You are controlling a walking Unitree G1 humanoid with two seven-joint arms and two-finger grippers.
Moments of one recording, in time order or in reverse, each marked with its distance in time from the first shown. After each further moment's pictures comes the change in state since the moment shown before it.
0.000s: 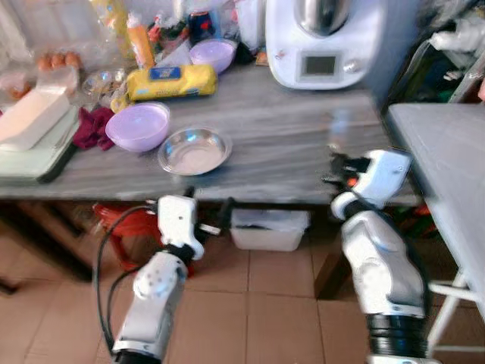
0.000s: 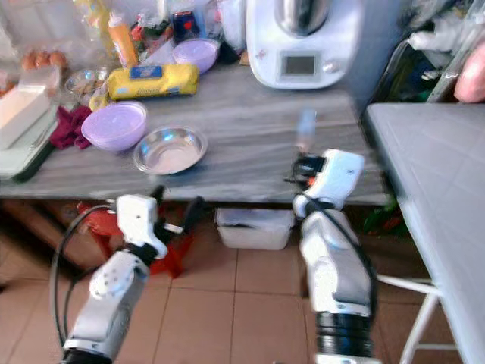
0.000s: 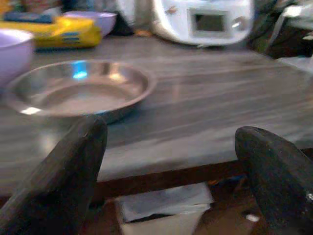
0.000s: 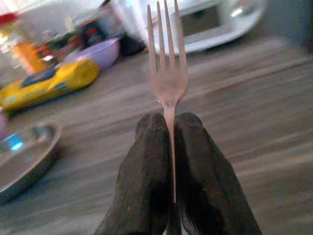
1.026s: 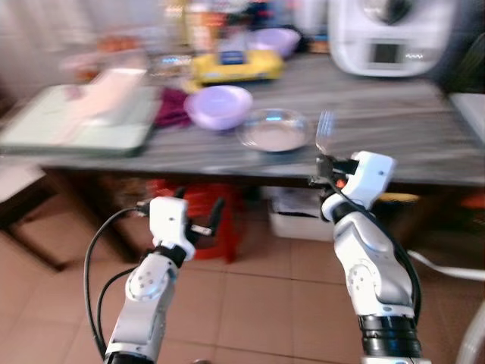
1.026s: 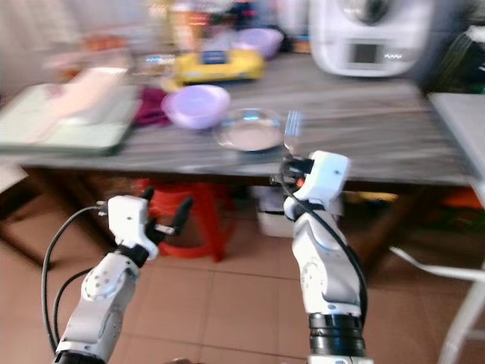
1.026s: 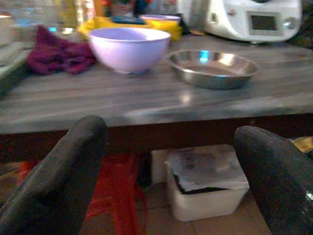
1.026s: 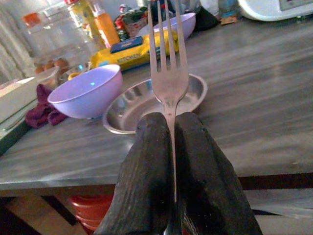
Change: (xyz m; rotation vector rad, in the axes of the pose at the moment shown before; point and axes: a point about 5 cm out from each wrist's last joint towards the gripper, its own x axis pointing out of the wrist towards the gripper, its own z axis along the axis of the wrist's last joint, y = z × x) left arm -0.004 0.003 -0.002 0.005 0.004 0.016; right arm 0.000 0.004 -0.002 -0.001 0.005 0.012
